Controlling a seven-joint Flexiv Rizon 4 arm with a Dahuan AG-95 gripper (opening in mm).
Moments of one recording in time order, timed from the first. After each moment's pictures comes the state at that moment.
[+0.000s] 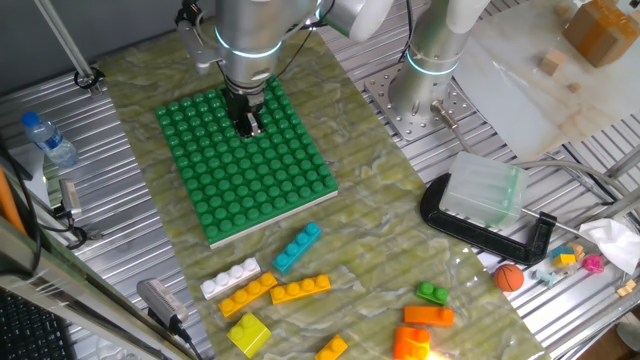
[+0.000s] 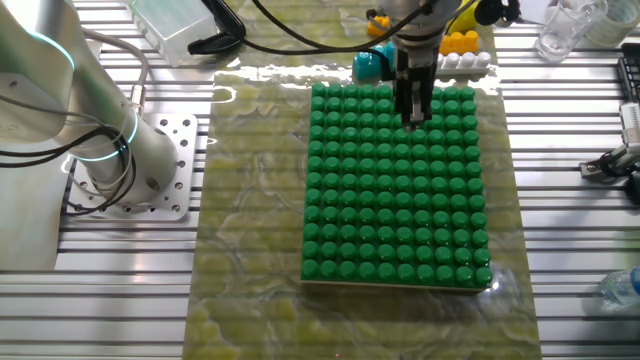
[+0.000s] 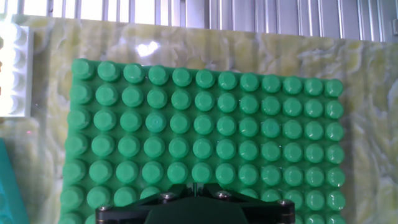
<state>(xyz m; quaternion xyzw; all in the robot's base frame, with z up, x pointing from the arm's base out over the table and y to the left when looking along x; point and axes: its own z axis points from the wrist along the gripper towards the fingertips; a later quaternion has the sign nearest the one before) 0.500 0.001 0.173 -0.01 1.00 -0.07 0.06</state>
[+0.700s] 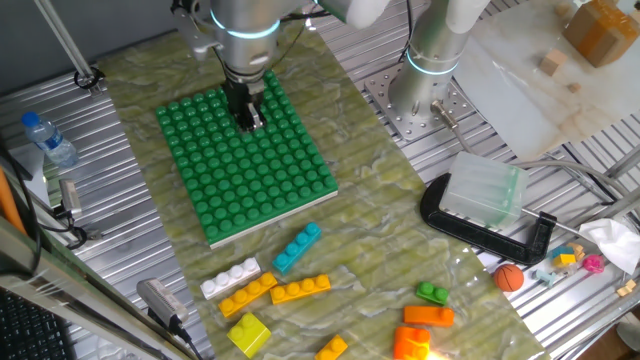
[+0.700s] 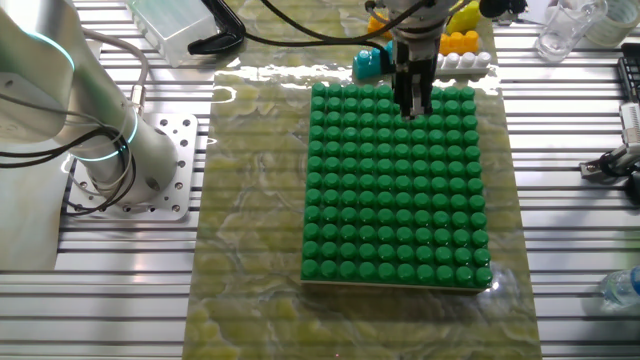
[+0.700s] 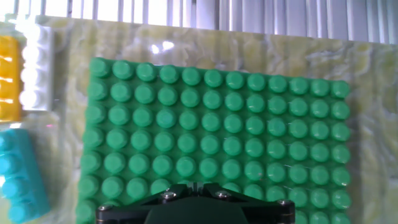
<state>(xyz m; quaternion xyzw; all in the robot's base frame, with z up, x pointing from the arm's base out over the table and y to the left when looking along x) 0.496 0.007 0.189 -0.03 1.00 -0.02 0.05</state>
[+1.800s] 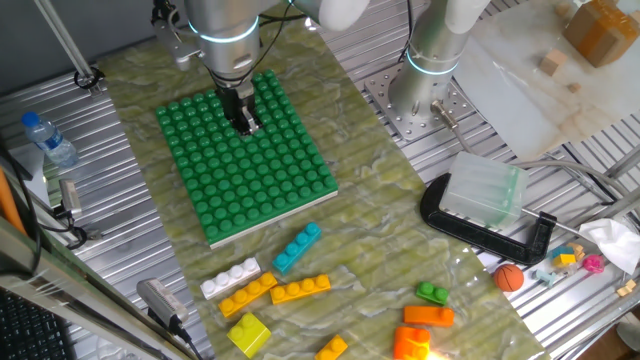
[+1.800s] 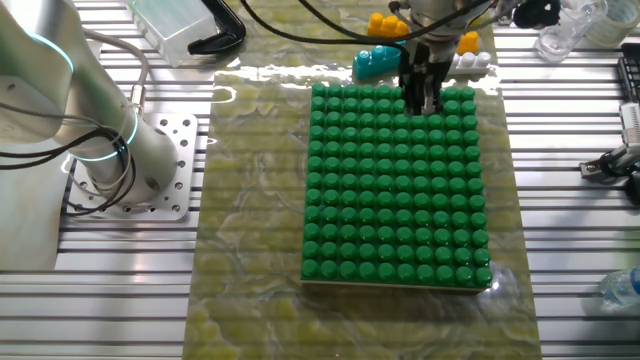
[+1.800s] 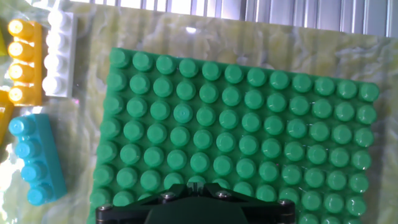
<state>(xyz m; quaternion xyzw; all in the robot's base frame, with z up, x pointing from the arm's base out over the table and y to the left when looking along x) 0.500 0.015 0.187 -0.04 1.00 -0.02 0.01</state>
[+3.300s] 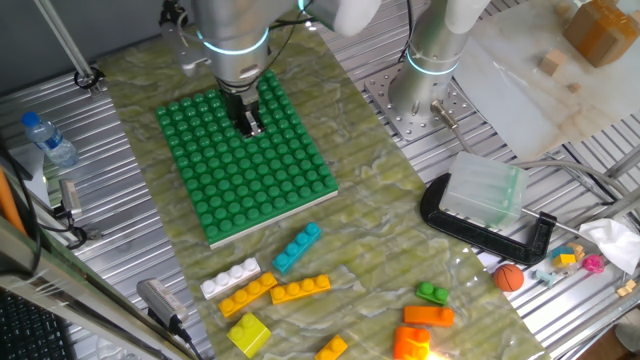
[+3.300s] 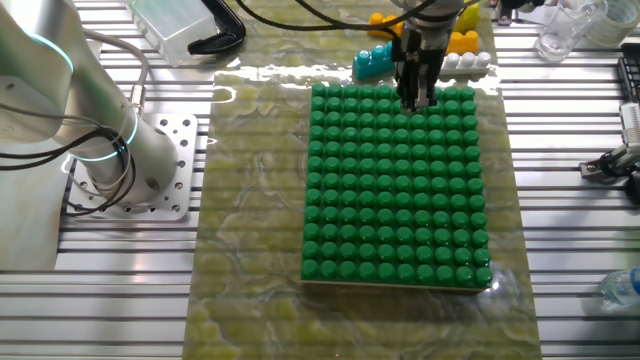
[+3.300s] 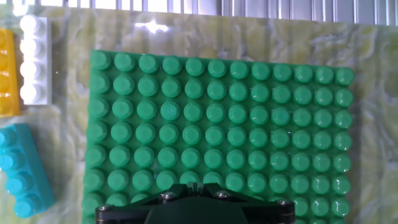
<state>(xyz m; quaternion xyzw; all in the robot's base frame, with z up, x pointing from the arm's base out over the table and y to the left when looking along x) 0.499 0.017 0.190 -0.02 1.00 -0.05 0.00</state>
